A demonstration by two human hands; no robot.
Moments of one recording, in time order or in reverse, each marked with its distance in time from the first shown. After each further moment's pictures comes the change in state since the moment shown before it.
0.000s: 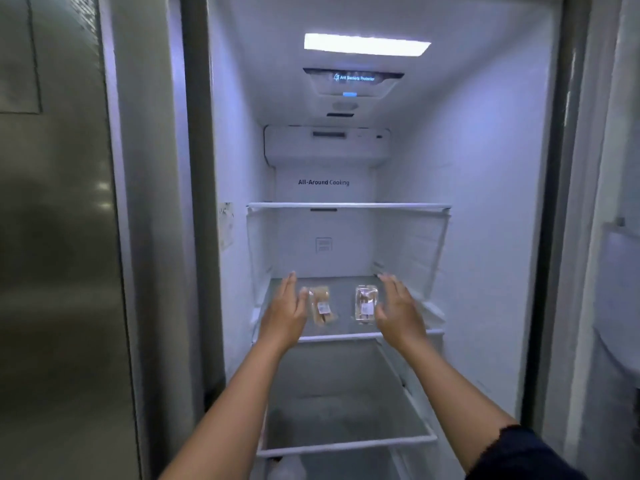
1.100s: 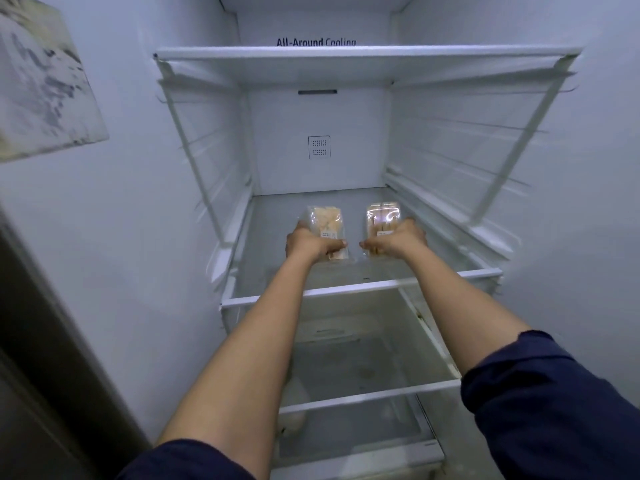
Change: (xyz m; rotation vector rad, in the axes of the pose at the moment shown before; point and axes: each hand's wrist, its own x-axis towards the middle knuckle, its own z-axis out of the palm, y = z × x) left_hand 0.139 -0.088 0.148 -0.302 -0.233 -0.570; right_hand 0.121 0.072 0.137 0.135 -0.332 0.730
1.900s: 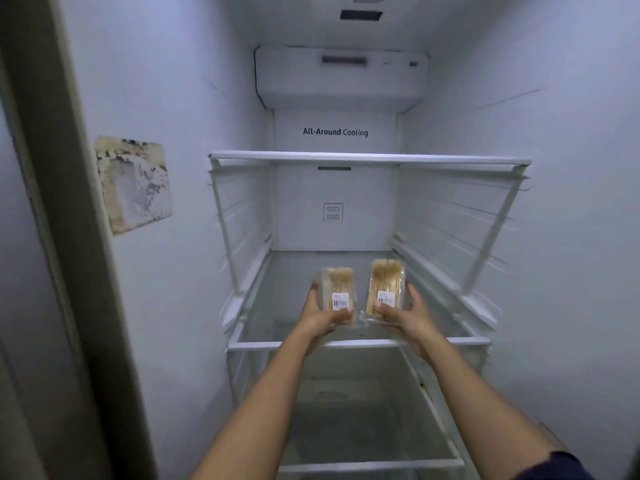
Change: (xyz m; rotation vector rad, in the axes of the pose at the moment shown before) left_hand -0.068 0.000 0.009 -0.552 -0.188 0.082; right_hand -0.035 0.044 -0.019 0.736 -0.270 -0.176
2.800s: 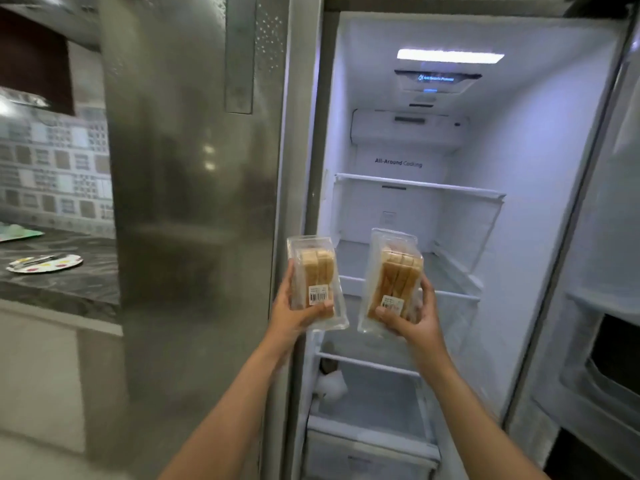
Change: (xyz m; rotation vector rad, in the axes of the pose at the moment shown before) left_hand -0.422 0.048 -0.083 -0.134 0.105 0.450; right_hand -0.395 -0.045 0.027 0.161 -0.369 -0.436
